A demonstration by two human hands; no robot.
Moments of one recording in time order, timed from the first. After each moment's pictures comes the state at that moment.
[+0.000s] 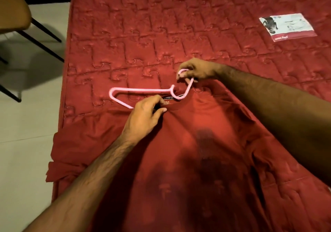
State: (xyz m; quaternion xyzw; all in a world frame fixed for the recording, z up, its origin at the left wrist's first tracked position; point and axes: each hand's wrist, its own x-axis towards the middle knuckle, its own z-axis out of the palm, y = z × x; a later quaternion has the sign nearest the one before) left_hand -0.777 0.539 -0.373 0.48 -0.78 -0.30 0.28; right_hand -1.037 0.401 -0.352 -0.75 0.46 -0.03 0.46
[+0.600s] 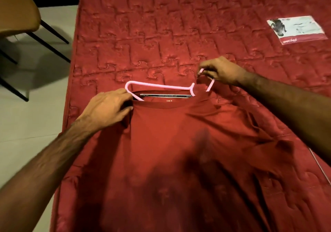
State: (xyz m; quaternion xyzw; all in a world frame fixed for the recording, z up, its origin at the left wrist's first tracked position) left_hand -0.673 0.492 -0.350 0.45 -0.89 -0.08 0.02; right_hand -1.079 0.421 -0.336 -0.85 0.47 -0.07 0.22
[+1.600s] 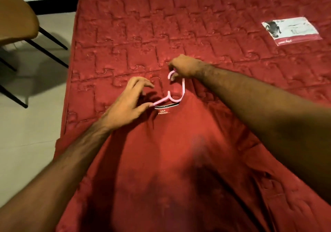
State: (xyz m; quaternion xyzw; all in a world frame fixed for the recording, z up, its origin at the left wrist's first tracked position) left_hand -0.729 0.483 -0.355 0.39 -0.85 -0.27 0.22; right_hand -0.979 0.372 -0.339 -0.83 0.52 0.11 0.17
